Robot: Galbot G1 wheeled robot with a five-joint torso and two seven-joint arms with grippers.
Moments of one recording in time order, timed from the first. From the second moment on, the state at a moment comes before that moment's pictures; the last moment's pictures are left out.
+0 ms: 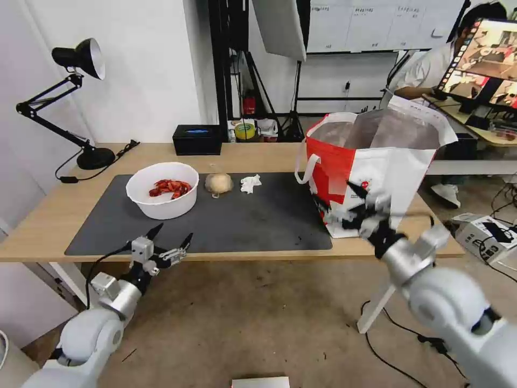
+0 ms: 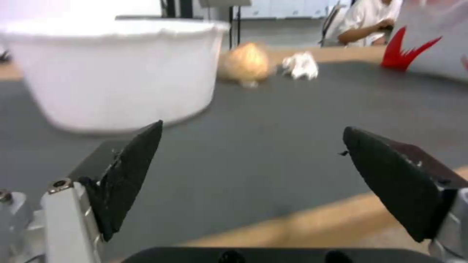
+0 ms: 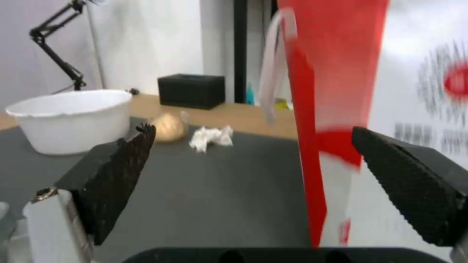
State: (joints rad) left arm 1.44 -1.06 -0.59 -1.87 -0.49 -0.07 0.23; right arm -1.33 0.84 0.37 2.11 0.65 0.00 0.03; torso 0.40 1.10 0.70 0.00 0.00
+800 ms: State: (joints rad) left arm 1.54 -1.08 -0.68 -1.88 -0.51 -0.09 0.23; right arm -1.47 0.91 0.37 2.07 0.56 0.08 0.03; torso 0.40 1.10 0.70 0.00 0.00
